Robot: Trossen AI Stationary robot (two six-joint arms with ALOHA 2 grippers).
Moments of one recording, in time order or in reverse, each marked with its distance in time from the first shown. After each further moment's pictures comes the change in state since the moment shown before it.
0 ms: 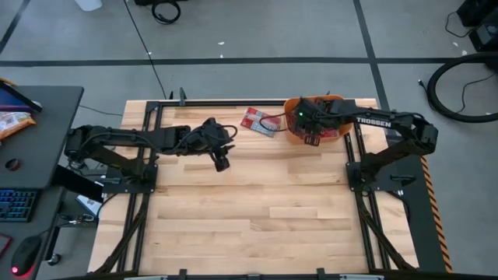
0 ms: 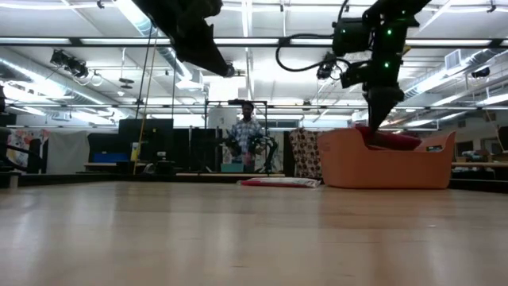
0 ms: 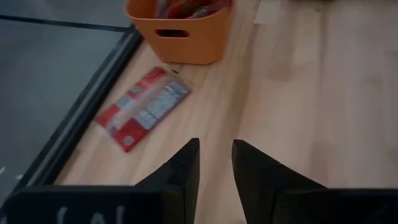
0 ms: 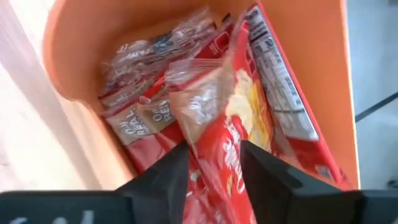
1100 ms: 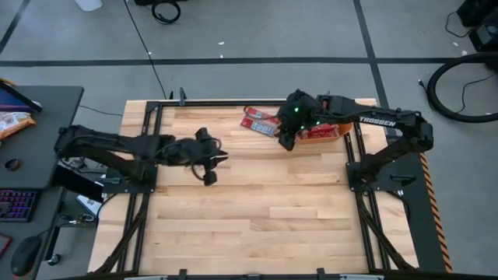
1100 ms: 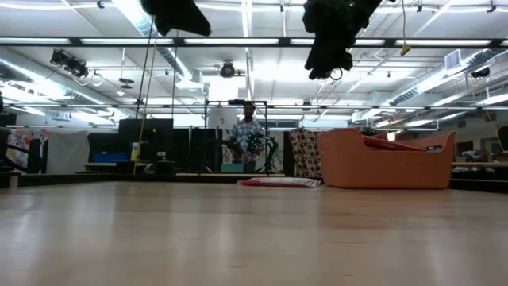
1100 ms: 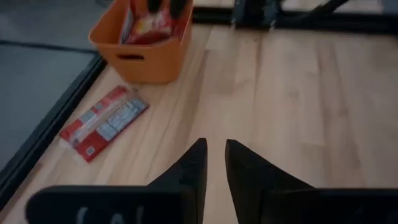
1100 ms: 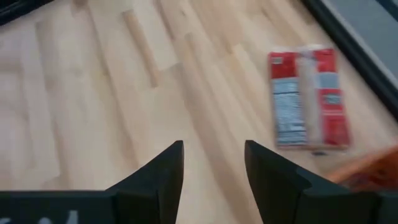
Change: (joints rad) left arm -0.187 -0.146 -0.014 -0.060 -0.036 -0.102; right arm 0.189 0.047 0.268 0.183 -0.464 0.432
